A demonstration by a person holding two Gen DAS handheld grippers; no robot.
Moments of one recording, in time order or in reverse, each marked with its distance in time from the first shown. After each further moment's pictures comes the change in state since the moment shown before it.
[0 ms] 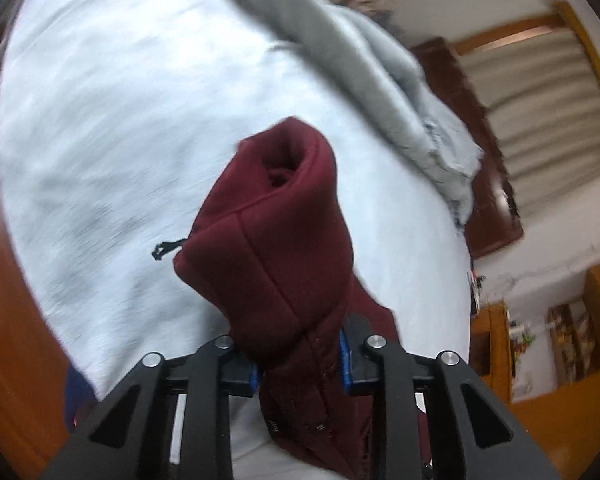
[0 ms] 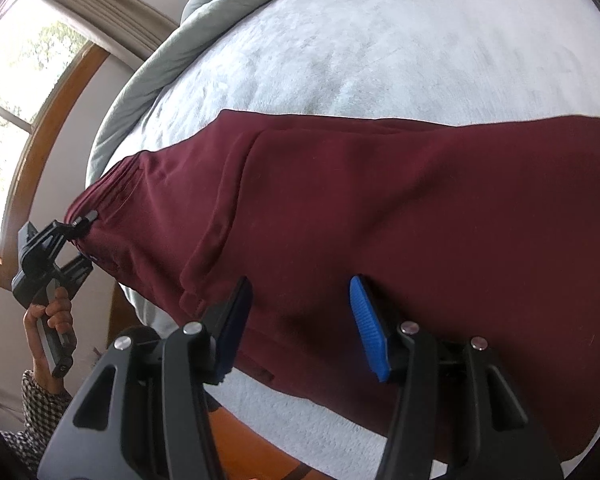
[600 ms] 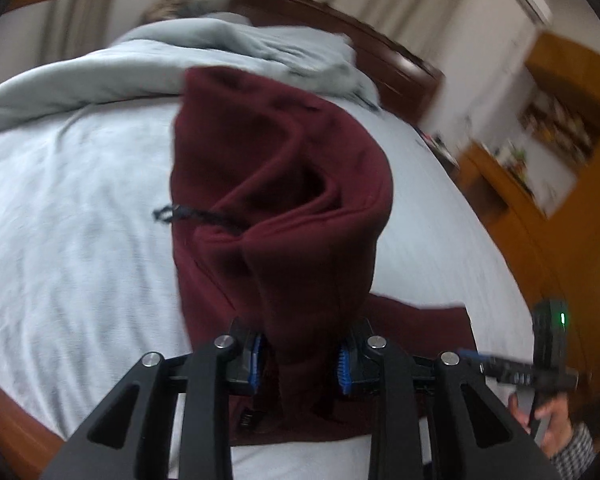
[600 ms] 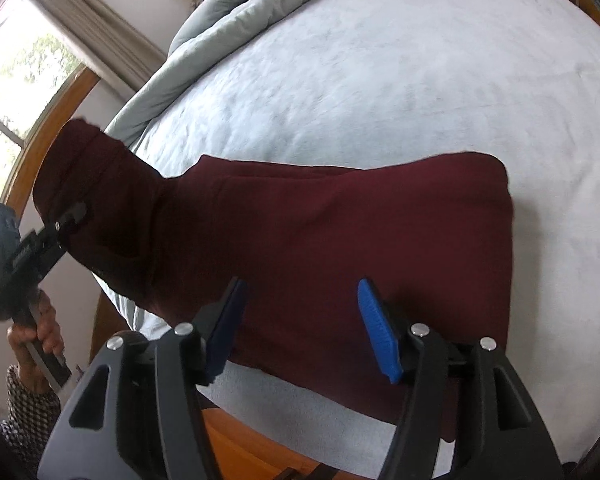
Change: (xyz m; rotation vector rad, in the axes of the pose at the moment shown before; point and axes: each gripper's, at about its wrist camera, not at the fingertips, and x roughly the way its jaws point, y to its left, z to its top) left arm 0.018 -0.163 -0.093 0.705 0.121 -0.046; right arm -0.068 -0.026 -0.006 0.006 -0.123 -0.087
